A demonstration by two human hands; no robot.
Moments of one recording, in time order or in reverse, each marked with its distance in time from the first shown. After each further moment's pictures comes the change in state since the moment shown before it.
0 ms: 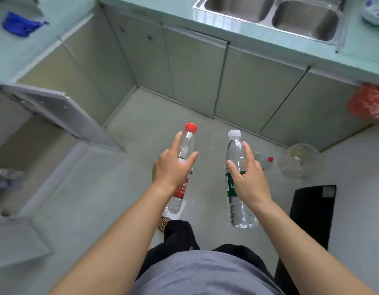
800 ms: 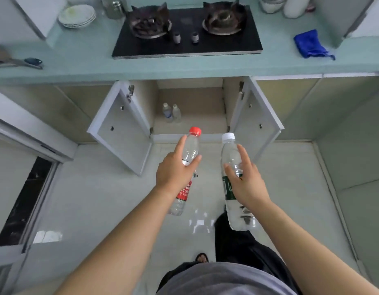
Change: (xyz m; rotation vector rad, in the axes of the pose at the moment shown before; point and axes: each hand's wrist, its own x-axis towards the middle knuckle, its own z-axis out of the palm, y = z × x) left_hand -0.004 -0.343 -0.257 -0.118 0.646 -0.851; right_hand 0.017 -0.336 0.390 -0.315 -0.879 -0.712
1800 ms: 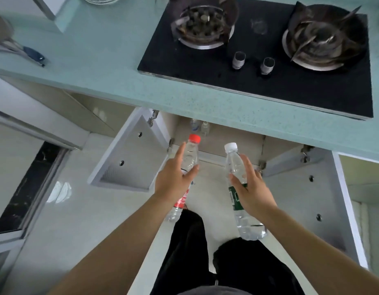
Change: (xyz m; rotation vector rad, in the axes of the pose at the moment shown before) left_hand 0.336 -0.091 -0.020 -0.105 -0.016 -0.203; right_hand 0.367 -0.120 0.087 -0.303 -0.369 -0.090
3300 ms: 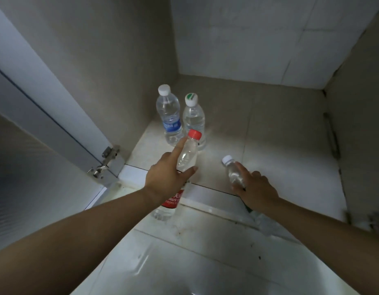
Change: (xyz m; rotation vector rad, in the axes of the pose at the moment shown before) left_hand 0.372 -0.298 0.481 0.132 0.130 0.127; right_hand 0.579 0.428 0.312 -0.351 0.068 -0.158
